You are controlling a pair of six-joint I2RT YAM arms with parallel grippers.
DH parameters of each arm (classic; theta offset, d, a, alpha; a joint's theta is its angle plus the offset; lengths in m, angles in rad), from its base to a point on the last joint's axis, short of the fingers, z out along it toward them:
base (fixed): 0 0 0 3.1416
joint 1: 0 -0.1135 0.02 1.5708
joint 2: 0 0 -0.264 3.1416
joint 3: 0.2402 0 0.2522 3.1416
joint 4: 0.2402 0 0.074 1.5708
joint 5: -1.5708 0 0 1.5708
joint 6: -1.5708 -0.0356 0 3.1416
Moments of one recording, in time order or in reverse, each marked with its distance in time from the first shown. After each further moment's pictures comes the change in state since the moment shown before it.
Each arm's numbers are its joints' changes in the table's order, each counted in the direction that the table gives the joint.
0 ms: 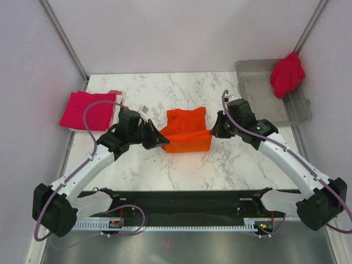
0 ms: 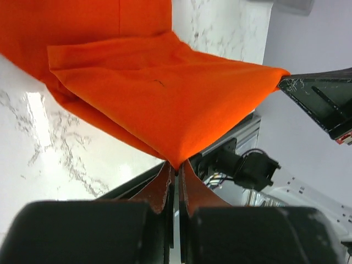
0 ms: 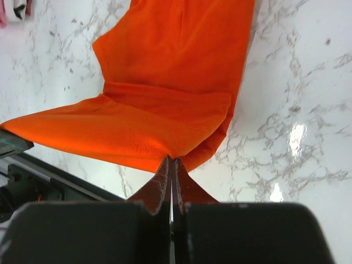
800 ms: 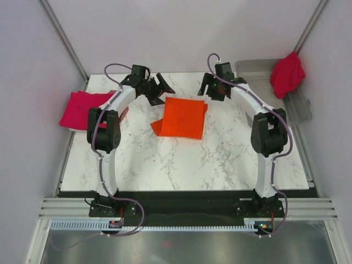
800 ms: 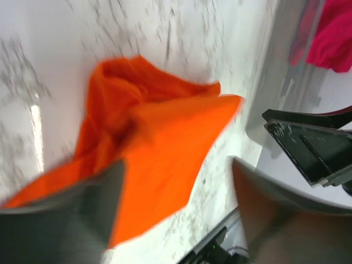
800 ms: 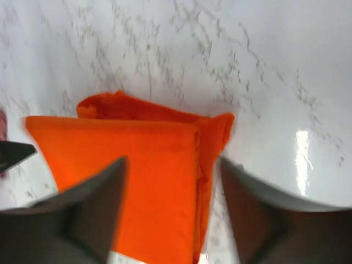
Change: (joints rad) left arm -0.297 1.035 0.945 0.047 -0.150 -0.143; right arm 0.218 0.898 0.752 -0.088 0.001 0.010
